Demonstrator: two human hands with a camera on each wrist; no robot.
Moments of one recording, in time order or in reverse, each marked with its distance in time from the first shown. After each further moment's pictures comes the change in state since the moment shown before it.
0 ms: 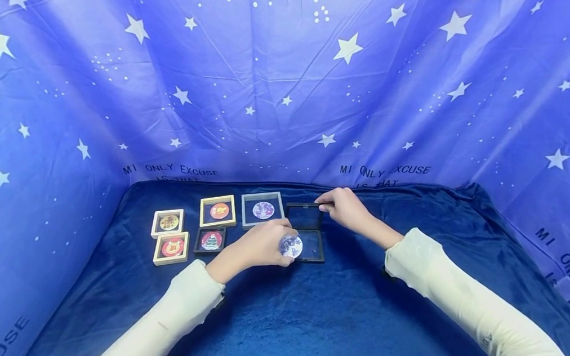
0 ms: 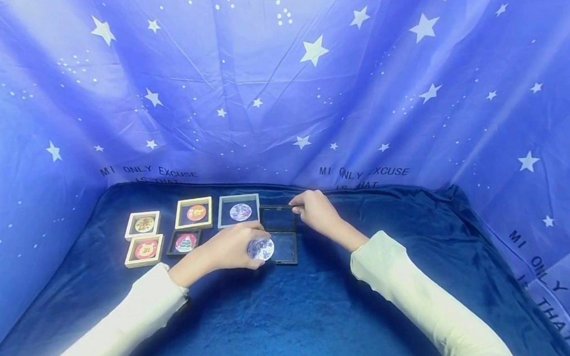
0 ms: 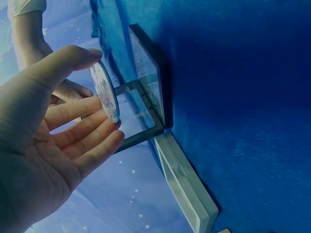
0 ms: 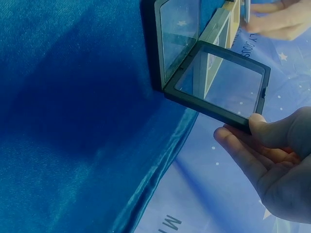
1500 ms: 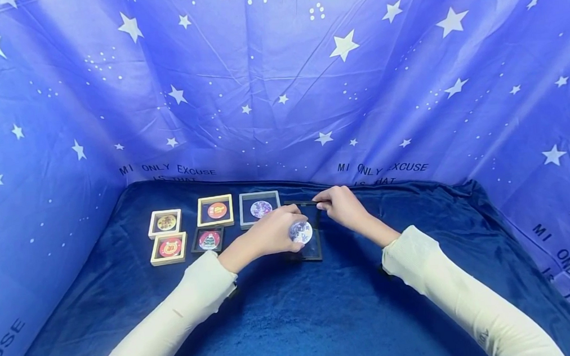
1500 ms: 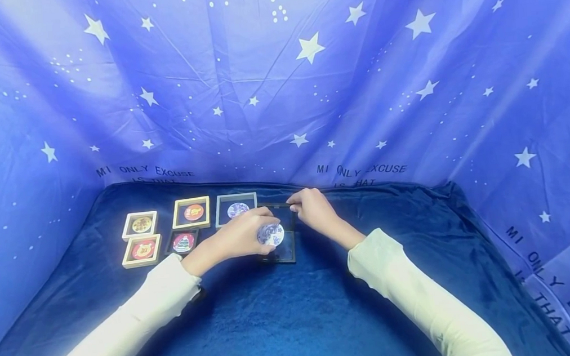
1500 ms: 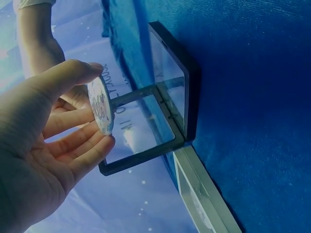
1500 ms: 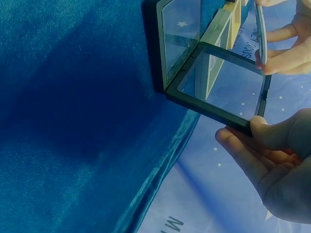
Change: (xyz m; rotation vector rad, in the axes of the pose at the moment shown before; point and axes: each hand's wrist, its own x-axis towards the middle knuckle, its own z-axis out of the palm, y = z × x) left_hand 0.029 0.010 -0.006 -0.066 0.039 -0.011; right_hand 0.001 0.002 0.001 0.017 0.013 -0.011
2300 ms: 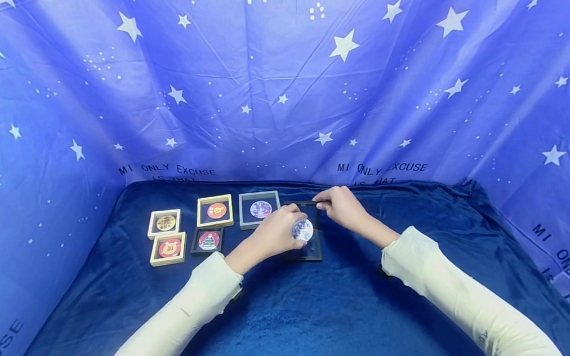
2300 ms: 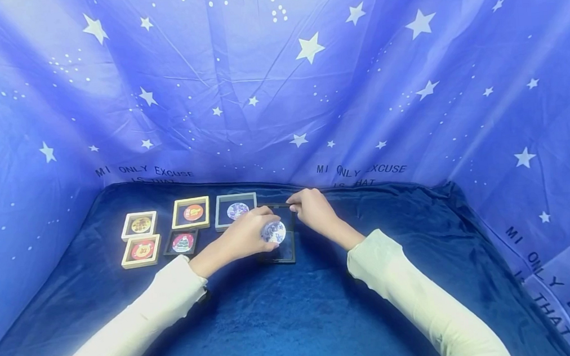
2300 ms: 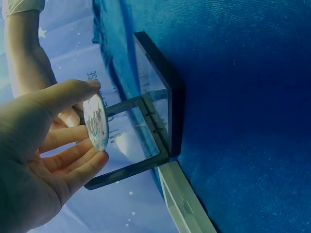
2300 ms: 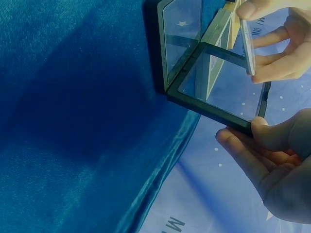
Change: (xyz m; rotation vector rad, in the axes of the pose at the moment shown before) left_hand 0.007 0.000 0.013 0.044 0.064 -0.064; right_hand 0.000 0.000 0.001 -0.004 0.012 0.009
